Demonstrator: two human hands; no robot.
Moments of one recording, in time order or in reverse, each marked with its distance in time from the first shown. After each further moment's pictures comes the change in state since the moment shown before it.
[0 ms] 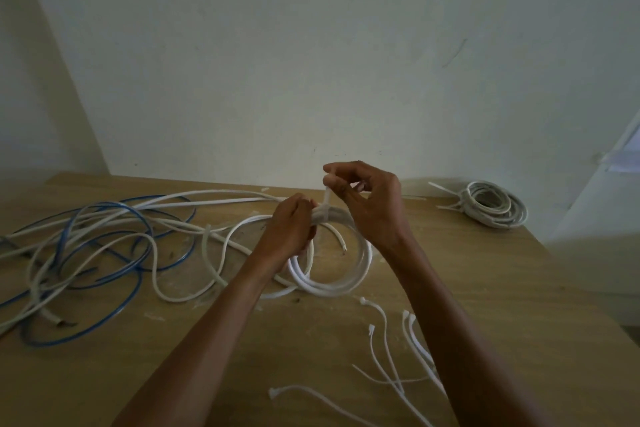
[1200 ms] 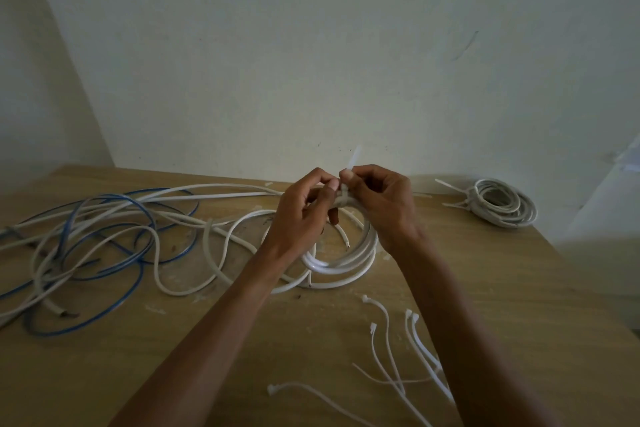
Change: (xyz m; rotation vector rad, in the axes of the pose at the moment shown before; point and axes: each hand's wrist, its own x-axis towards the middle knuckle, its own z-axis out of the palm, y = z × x) left_hand -0.007 0.014 0.007 0.017 -0.012 0.375; right_hand 0.002 0.026 -0.005 0.478 -0.021 0.273
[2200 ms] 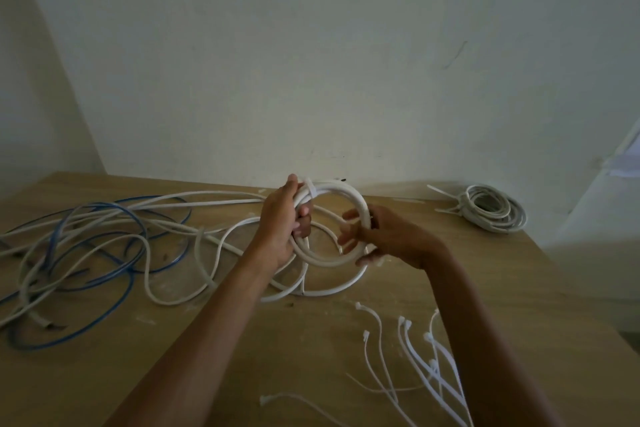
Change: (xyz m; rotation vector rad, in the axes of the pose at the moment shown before) left_hand 0.025 -0.024 0.003 -0.557 0.205 -0.523; right_hand -0.004 0.005 -0.044 -0.366 -0.432 0.429
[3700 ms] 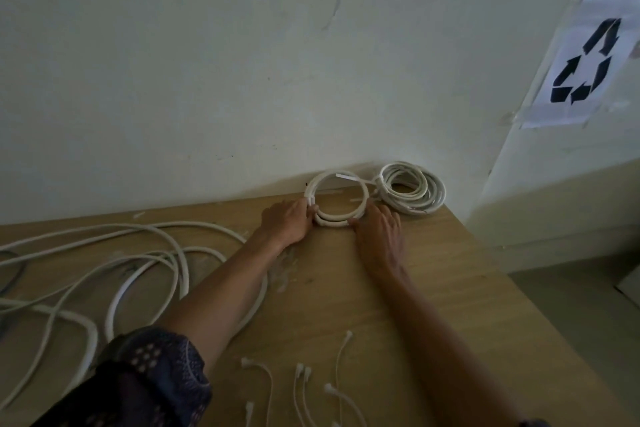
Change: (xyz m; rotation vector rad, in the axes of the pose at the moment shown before) left_hand 0.167 -0.148 0.158 1.634 -0.321 0.321; right_hand 0.025 0.168 -0.122 -0.638 0.941 0.249
